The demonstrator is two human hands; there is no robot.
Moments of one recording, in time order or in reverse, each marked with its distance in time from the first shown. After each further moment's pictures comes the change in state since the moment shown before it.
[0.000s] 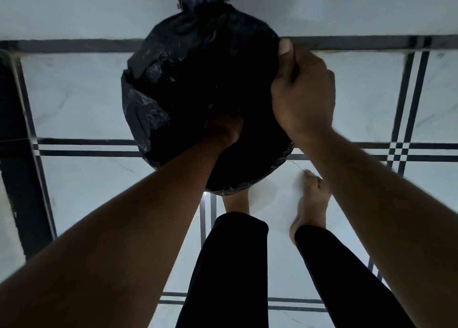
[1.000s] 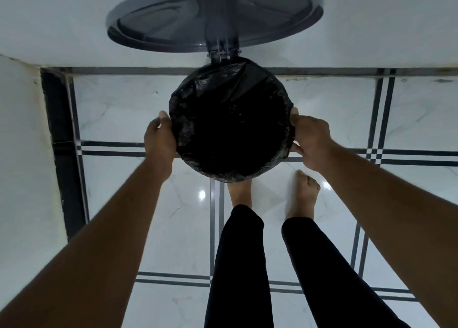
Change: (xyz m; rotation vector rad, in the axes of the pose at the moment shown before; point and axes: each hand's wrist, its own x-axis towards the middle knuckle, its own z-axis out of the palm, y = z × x) left_hand -0.141 -0.098 -0.118 -1.105 0.348 -0.382; right_hand -0.023 0.004 -0.060 0.482 -0.342 0.854
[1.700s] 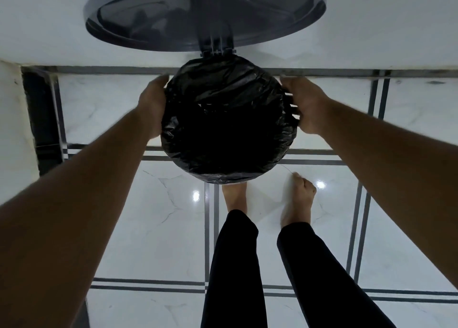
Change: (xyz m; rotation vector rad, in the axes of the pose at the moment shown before) left_hand 0.046 0.071 0.022 -0.067 -0.303 -0.080; right_hand 0.042 -0.068 0.010 0.063 -0.203 0.036
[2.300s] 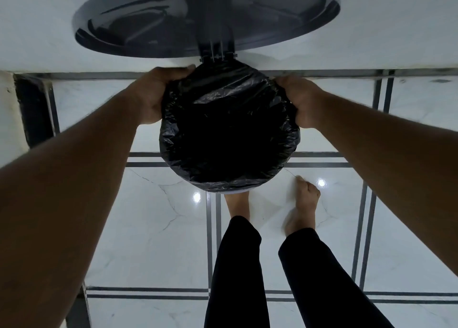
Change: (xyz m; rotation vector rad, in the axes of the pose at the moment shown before) left_hand 0.030 0.036 -0.005 0.110 -0.456 0.053; right_hand 0.034 -0.012 0.016 -0.053 -0.027 0.018
